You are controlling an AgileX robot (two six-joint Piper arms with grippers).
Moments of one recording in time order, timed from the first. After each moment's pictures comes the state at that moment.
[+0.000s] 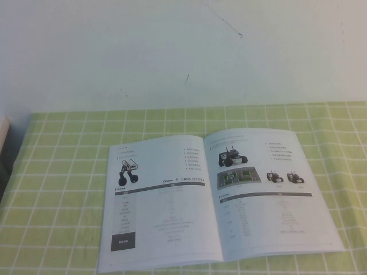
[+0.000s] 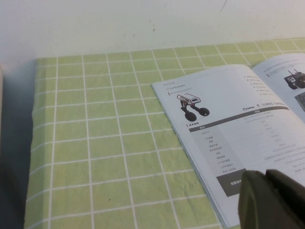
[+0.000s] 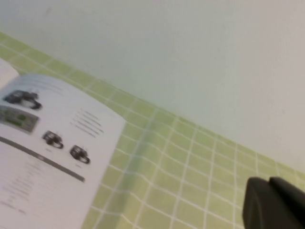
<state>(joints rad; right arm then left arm) 0.10 0.36 -0.32 0.08 0.30 -0.50 -0.55 0.09 -0.35 0.37 0.73 -0.51</state>
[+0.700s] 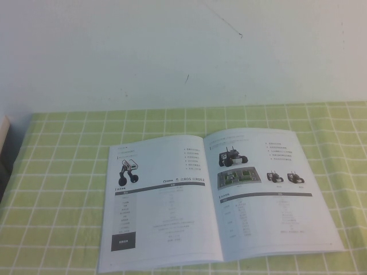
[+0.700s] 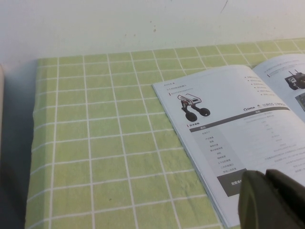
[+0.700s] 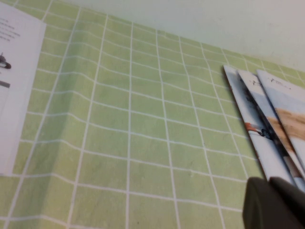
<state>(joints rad) -0.15 -0.01 0.02 -0.15 0.41 -0.19 -0.55 0.09 -0.35 0.37 0.73 -0.51</state>
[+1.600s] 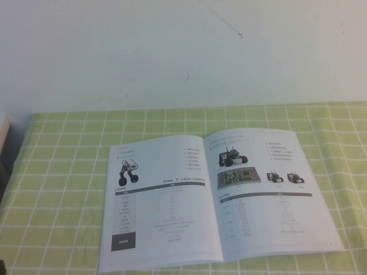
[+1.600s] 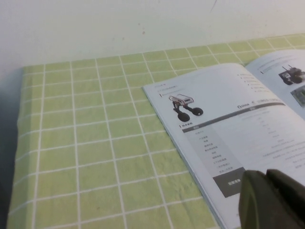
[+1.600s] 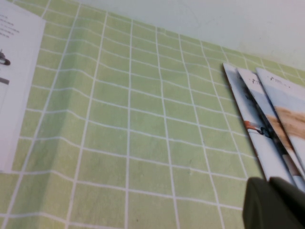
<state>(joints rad) -0.15 -0.01 0.02 -0.16 0.43 -0.19 -0.52 0.09 -0.26 0.37 0.60 -0.48</state>
